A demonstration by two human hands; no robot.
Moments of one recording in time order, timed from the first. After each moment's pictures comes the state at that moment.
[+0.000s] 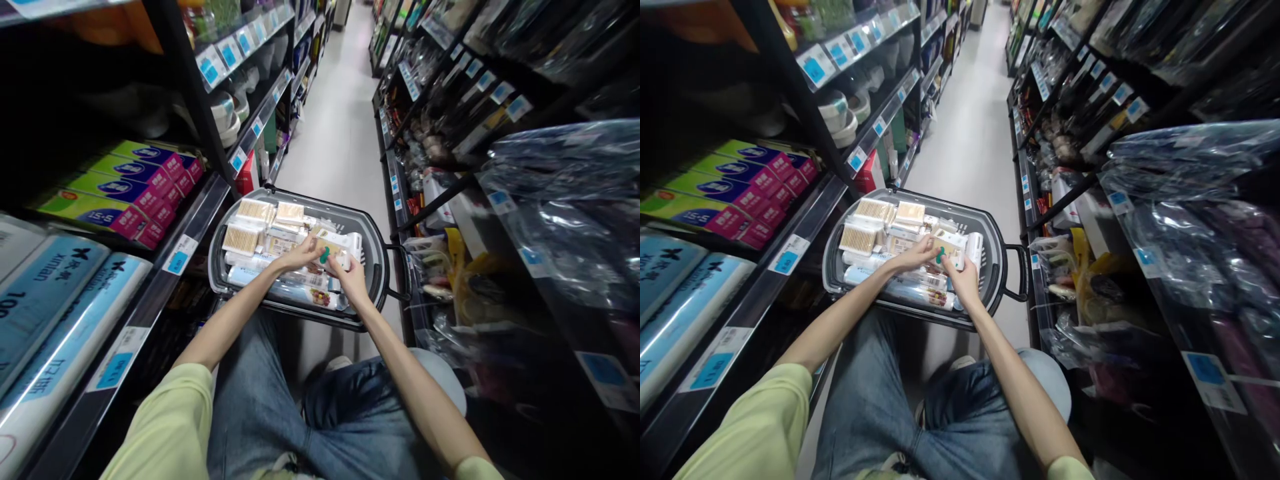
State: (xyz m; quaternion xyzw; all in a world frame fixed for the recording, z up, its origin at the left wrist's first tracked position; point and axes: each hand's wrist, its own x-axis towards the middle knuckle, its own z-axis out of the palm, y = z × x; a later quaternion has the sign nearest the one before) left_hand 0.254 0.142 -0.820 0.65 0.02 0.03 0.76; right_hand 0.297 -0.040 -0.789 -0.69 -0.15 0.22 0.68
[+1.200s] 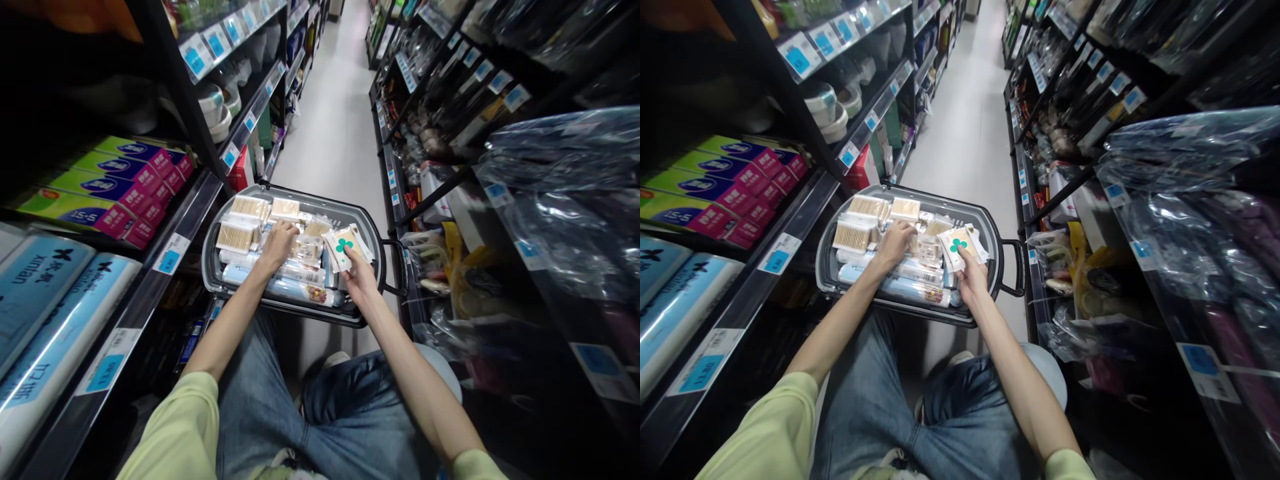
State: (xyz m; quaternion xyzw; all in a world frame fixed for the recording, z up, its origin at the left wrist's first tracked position) left_hand 0.240 0.175 -0.804 0.96 0.10 0.18 0.20; right_hand 0.304 -0.041 -0.756 -0.52 0.16 0.25 0.80
